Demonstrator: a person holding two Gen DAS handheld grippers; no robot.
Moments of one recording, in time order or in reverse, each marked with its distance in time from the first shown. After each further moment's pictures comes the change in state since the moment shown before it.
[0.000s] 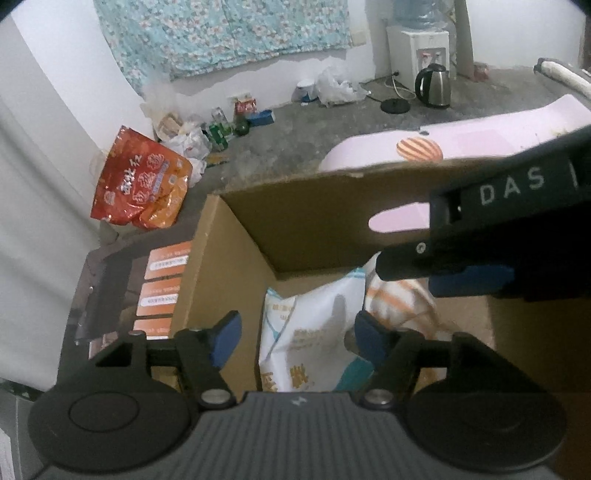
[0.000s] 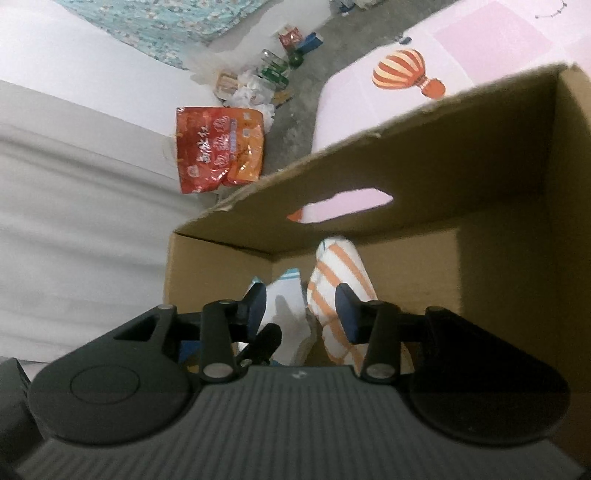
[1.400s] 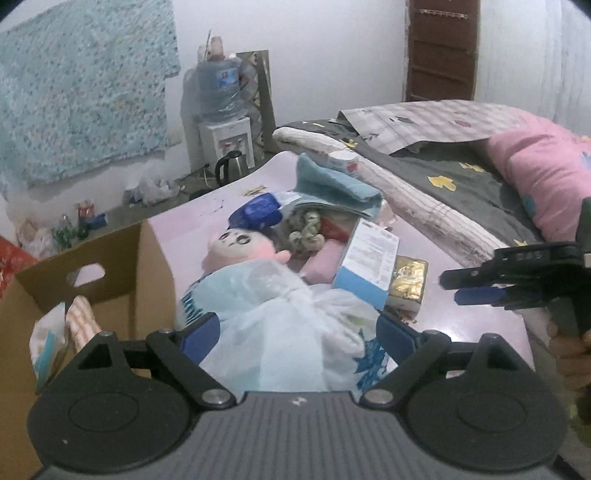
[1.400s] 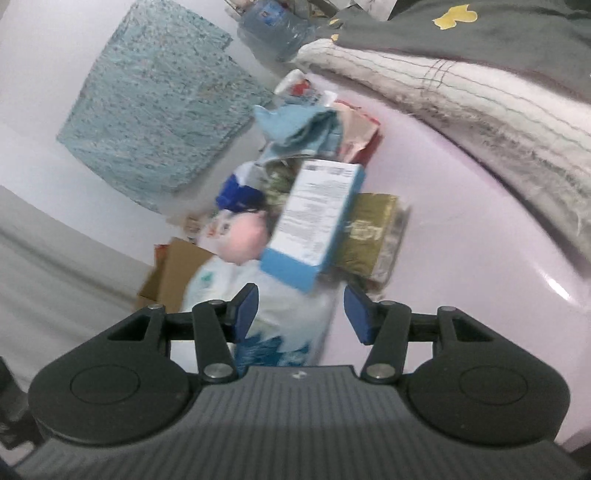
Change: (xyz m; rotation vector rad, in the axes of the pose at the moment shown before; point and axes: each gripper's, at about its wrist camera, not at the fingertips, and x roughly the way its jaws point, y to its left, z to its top) left arm -0.231 -0.237 -0.122 0.223 -0.332 -0.467; right arm -0.400 -0.309 -0.159 0.114 -0.440 -0.047
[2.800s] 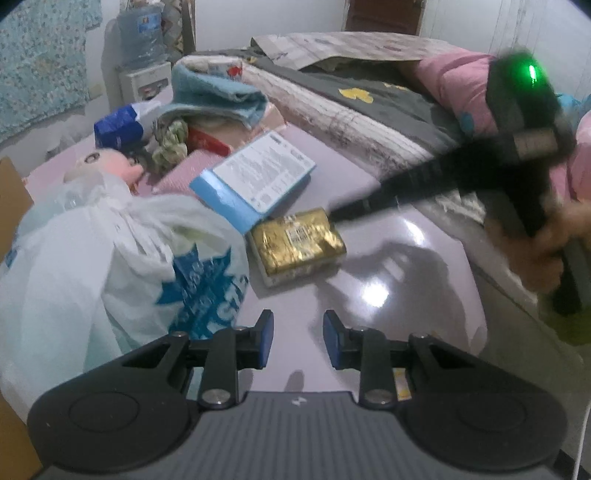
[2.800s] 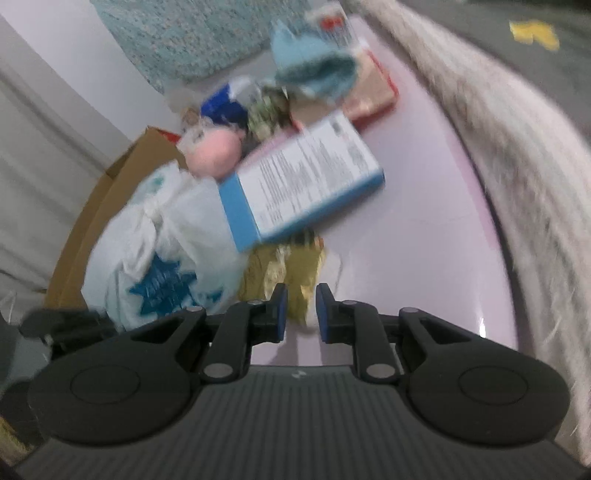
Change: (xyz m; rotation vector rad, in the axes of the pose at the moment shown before) left arm 0.071 -0.094 -0.053 0.035 0.184 -0.211; right arm 0.034 -0.003 0.024 -0.402 0.203 -0.047
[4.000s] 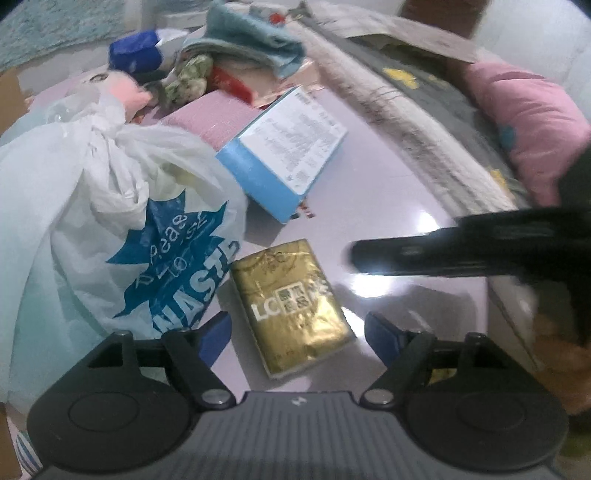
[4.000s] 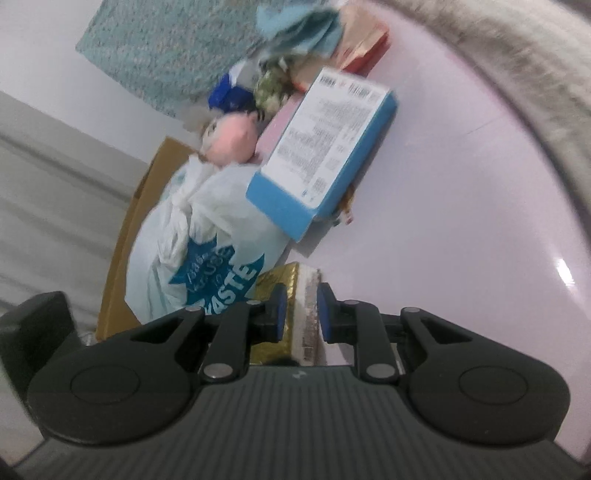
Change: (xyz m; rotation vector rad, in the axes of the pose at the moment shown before) left arm 0.045 0.007 -0.003 -0.225 0.097 0.002; right arm -0.013 -0.007 -0.041 0.257 0.028 0.154
